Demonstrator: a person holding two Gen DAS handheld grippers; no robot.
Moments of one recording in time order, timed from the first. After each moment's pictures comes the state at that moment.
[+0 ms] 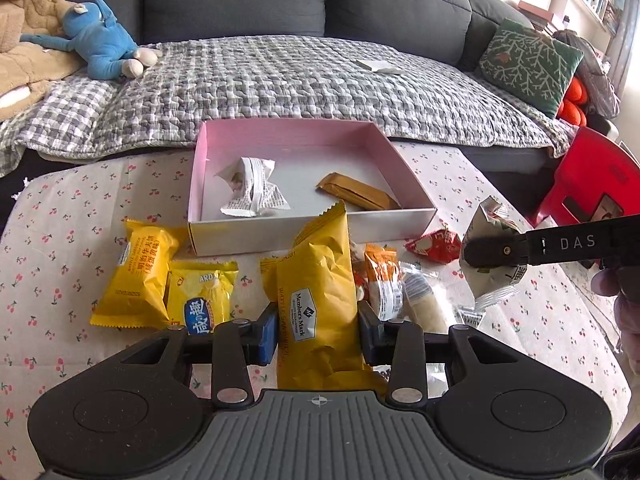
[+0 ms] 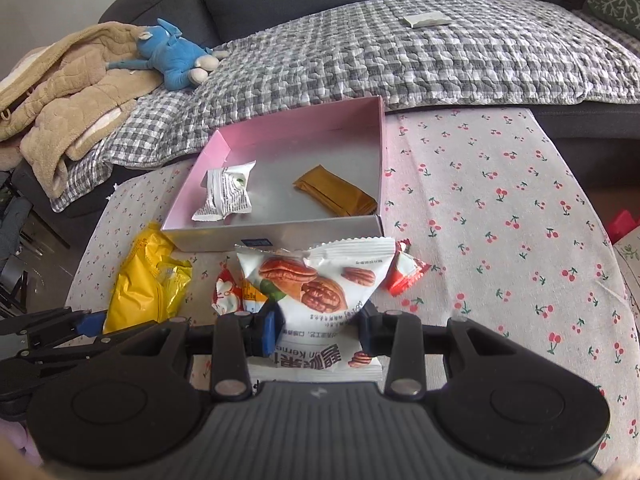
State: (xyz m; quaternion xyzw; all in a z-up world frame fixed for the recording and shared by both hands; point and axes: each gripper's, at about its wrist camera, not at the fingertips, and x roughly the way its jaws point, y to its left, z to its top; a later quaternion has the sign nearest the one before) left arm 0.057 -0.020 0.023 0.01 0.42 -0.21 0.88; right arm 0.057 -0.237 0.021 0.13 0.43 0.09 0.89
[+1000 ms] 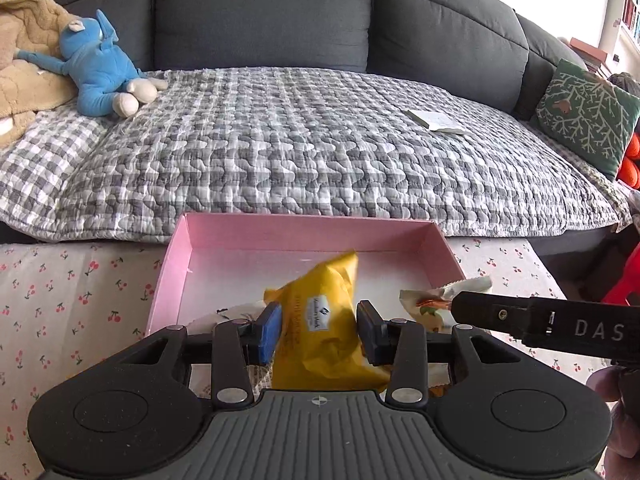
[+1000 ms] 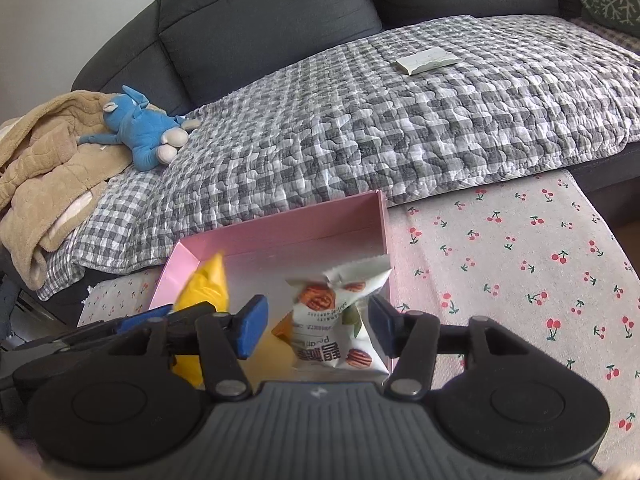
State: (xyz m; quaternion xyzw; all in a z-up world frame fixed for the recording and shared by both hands) left arm 0.207 -0.083 0.007 -0.01 0.38 -0.15 0.91; right arm 0.166 -0.260 0.005 0.18 0.37 0.06 0.91
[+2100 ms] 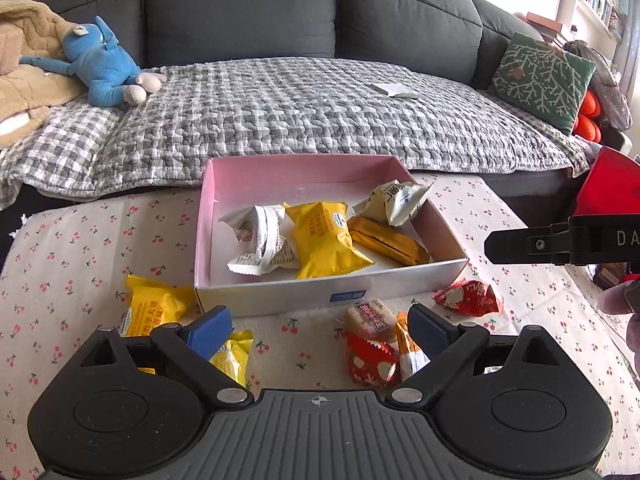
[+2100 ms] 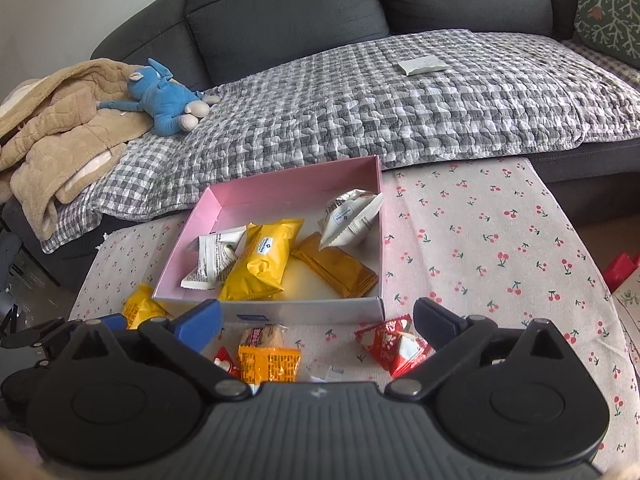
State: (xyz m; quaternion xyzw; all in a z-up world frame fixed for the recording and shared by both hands) left arm 0.095 -0.025 0.018 0.03 0.38 -0.20 0.90; right arm 0.075 -0.235 0.026 0.13 0.39 0.06 0.91
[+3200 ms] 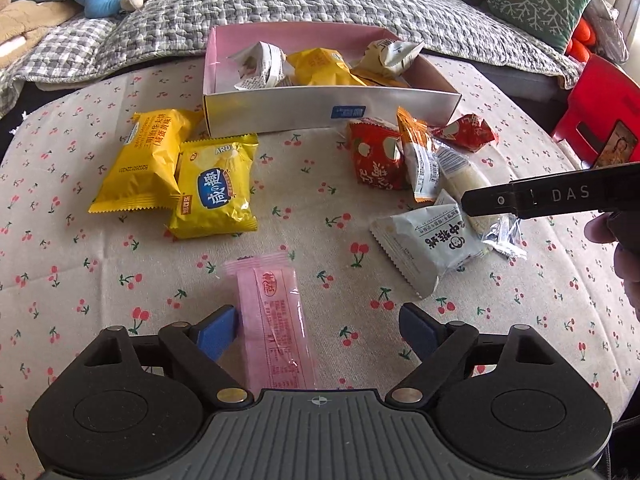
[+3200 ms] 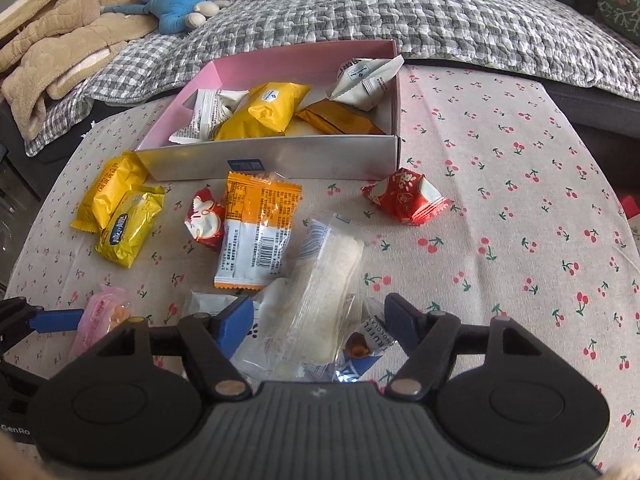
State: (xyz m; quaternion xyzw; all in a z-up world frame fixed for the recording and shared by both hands) left arm 0.024 0.005 -0.043 0.06 0.49 -0.21 0.85; right arm 0.037 -0.207 -0.037 0.06 0.47 0.05 0.88
